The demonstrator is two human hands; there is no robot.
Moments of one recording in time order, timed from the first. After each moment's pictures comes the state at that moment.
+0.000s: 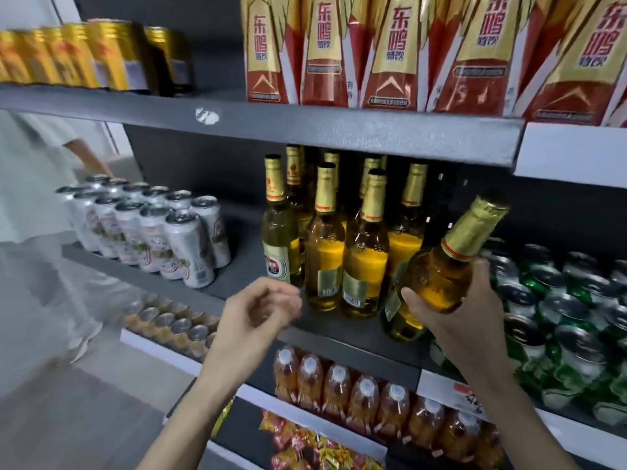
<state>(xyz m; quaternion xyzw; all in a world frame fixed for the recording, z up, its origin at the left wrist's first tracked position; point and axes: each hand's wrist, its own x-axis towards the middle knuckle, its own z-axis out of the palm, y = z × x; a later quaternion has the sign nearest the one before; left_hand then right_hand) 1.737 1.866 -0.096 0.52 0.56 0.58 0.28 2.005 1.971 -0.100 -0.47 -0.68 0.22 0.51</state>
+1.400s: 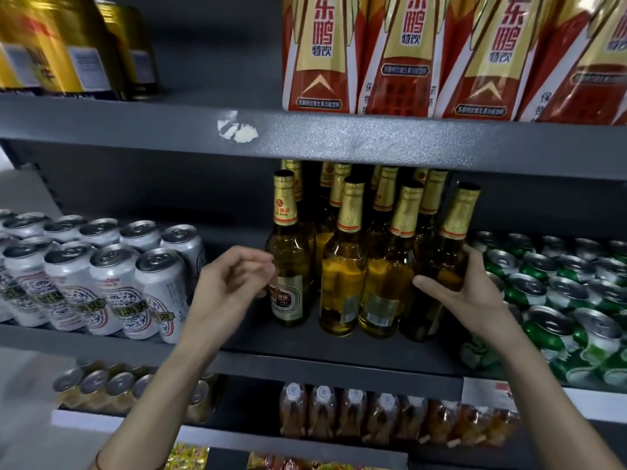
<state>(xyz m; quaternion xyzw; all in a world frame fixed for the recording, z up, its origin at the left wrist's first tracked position) 1.605 1.972 -0.084 0.55 0.47 0.59 0.36 1.960 2.016 -0.093 -0.63 -0.61 0.25 0.40</state>
